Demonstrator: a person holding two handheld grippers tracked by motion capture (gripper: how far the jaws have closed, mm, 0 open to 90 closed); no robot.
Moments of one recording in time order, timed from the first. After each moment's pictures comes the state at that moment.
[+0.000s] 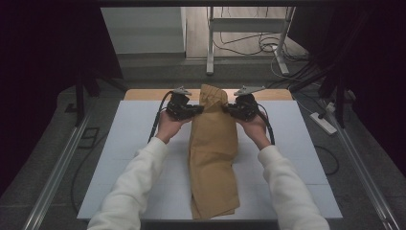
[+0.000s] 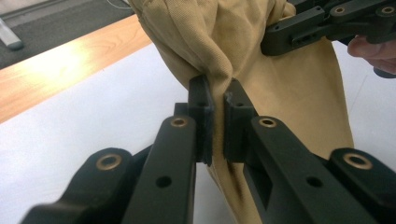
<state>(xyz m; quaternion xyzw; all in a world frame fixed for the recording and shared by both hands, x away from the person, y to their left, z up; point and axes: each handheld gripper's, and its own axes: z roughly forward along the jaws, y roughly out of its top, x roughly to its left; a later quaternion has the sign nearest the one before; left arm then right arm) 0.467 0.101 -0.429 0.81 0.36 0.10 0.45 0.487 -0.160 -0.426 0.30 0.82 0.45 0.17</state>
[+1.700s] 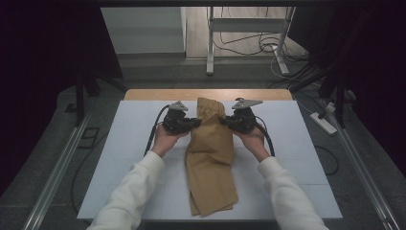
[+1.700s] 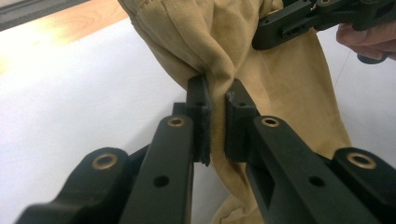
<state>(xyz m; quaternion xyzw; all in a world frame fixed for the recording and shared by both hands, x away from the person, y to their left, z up) 0.434 0.110 -0.466 0.82 0.34 0.08 0.46 0.461 -0.158 -0.458 0.29 0.83 0.46 0.14</state>
